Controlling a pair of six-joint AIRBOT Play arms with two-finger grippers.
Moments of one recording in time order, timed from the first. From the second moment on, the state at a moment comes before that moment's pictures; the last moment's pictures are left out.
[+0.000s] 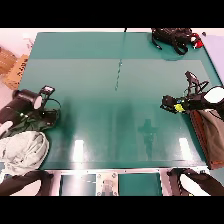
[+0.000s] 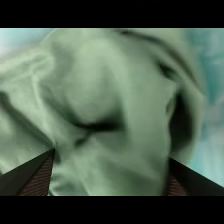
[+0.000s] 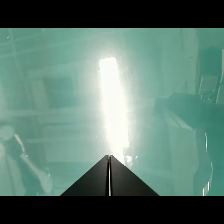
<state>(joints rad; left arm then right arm) -0.13 -1.23 0.79 1.93 -1.10 -1.62 -0.06 -1.01 0.83 -1.20 1.05 1.68</state>
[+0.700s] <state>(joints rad) -0.13 -1.25 1.39 1.60 -1.29 -1.48 -0.06 -1.01 0.83 -1.20 1.03 1.68</state>
